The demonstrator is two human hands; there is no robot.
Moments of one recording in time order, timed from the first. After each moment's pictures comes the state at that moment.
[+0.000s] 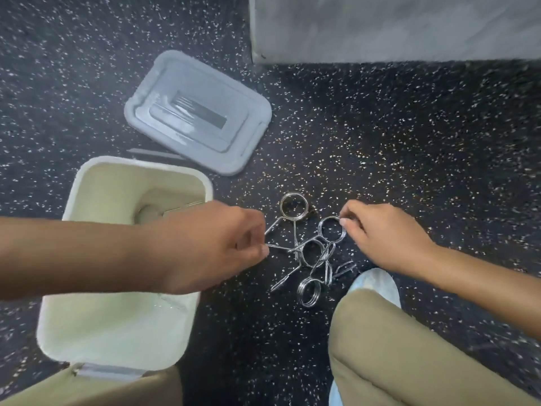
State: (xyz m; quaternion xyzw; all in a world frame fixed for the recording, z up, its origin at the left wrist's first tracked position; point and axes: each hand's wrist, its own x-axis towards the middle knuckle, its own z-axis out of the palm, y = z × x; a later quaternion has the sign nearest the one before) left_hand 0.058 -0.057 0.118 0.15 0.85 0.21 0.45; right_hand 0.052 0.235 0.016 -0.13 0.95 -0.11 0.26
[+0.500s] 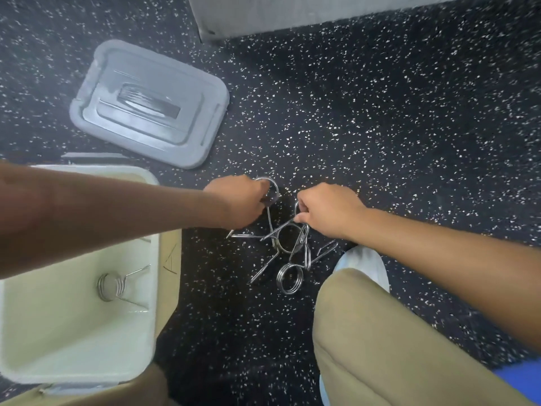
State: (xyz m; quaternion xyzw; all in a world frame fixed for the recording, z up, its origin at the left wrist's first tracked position) left_hand 0.010 0.030 -0.039 0.24 0.89 0.02 0.39; right_hand 0.039 0.226 -0.049 -0.15 0.93 -0.05 0.34
